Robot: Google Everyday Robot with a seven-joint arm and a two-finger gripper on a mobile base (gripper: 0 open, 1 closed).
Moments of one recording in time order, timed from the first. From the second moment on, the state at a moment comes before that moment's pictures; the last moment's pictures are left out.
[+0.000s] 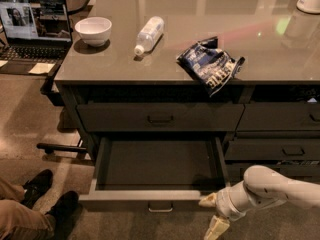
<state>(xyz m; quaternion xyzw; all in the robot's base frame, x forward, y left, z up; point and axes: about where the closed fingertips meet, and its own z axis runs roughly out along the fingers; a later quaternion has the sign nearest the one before) 0.393 -0.172 0.424 -0.63 0.71 0.24 0.18</state>
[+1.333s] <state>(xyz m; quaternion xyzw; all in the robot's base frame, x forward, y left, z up) 0.459 -0.137 0.426 -0.63 0.71 0.22 0.23</state>
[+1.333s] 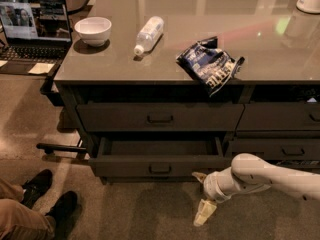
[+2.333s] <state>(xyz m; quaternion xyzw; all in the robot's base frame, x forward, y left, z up) 0.541 -0.163 0.402 -0.56 0.75 0.19 0.29</state>
